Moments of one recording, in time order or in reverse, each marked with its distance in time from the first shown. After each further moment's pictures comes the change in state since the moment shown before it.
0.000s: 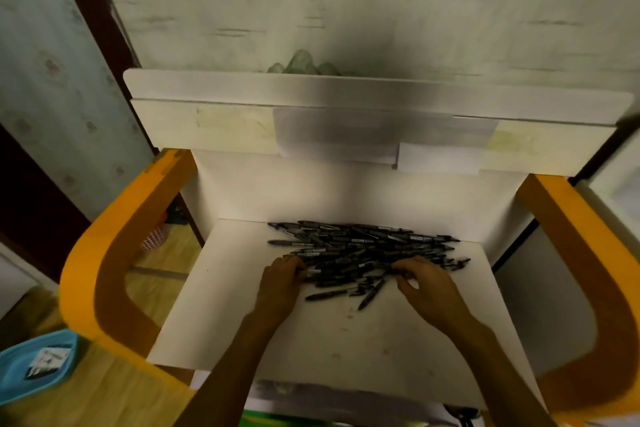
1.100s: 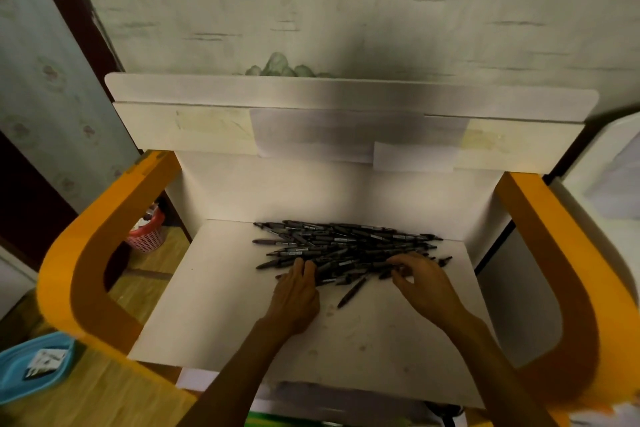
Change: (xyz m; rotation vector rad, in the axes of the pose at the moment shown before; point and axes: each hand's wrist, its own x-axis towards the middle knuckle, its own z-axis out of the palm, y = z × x) left_hand -0.023 0.058 0.027 0.153 -0.114 0.140; right_hand 0.000 0.028 -0.020 0.075 0.016 -0.008
